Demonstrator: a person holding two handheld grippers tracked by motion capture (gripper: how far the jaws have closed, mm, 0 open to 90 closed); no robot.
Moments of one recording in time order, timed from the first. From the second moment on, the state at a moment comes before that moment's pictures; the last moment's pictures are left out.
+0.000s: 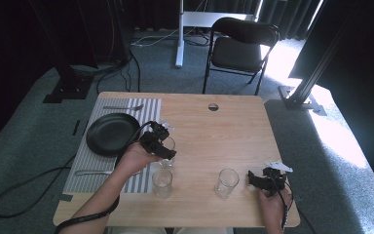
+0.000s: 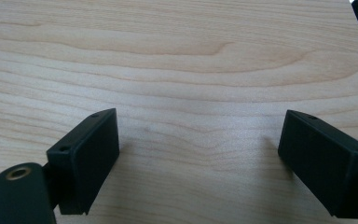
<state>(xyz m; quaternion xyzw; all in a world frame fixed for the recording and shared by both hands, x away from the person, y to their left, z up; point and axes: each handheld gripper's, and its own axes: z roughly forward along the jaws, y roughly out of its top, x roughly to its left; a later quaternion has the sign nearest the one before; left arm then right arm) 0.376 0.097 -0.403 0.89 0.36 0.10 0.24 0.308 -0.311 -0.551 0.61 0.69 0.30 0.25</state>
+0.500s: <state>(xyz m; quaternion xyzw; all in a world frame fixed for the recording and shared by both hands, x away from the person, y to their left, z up) 0.382 0.138 -0.402 0.88 0.41 0.12 0.23 0.308 -0.311 -0.551 0.61 0.69 0.30 0.25</state>
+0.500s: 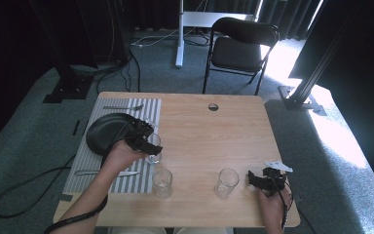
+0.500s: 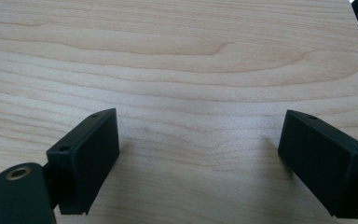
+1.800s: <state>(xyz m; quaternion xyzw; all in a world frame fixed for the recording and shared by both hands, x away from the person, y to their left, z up) 0.390 0.205 -0.433 0.85 0.47 0.12 0.19 0.308 -0.311 -0.551 0.61 0.69 0.30 0.25</state>
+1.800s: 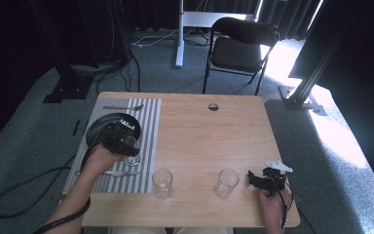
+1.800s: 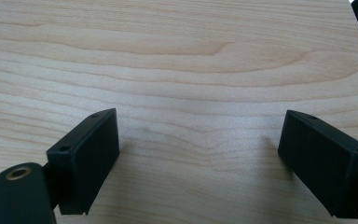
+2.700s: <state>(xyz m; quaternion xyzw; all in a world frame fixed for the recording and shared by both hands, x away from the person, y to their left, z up) 0.388 0.210 -0.446 0.84 0.48 0.12 0.22 0.308 -0.311 -0.551 0.61 0.69 0.30 0.25</state>
